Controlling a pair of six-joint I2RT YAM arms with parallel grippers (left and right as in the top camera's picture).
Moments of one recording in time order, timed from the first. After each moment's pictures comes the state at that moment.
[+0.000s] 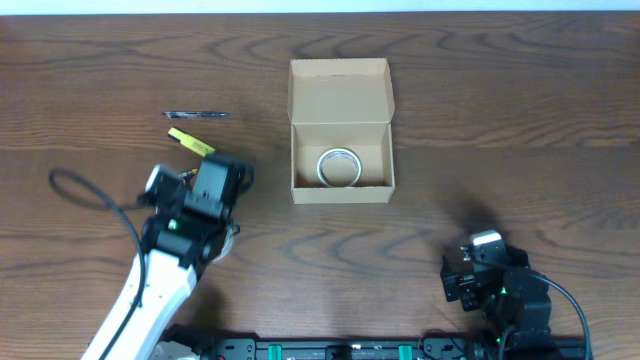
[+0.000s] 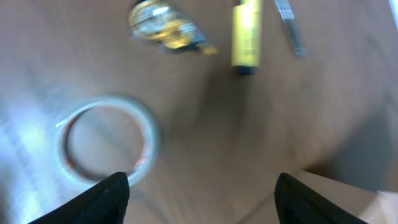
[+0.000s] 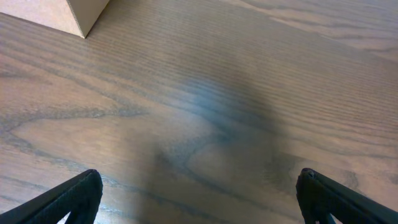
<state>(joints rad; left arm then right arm) -0.36 1.08 0.77 -0.81 -0.38 -1.48 0.09 0.02 0.20 -0.86 0.02 -0.22</state>
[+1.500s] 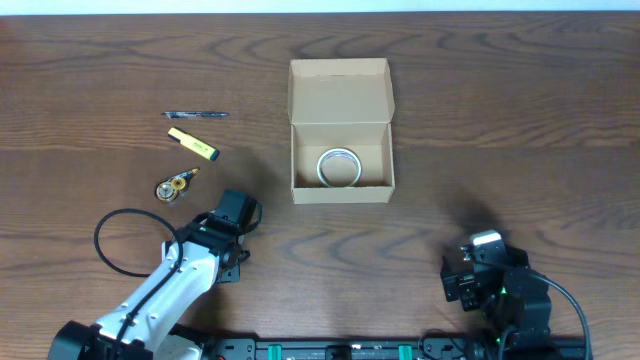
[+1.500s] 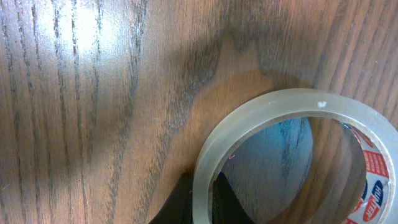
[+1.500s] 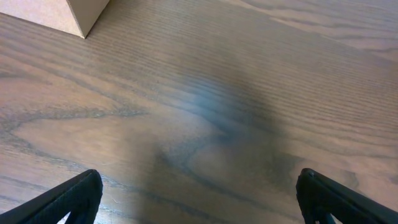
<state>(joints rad) -0.36 1.31 0.50 -0.66 -0.23 -2.01 0.09 0.02 0.20 -0.85 0.02 -0.22</state>
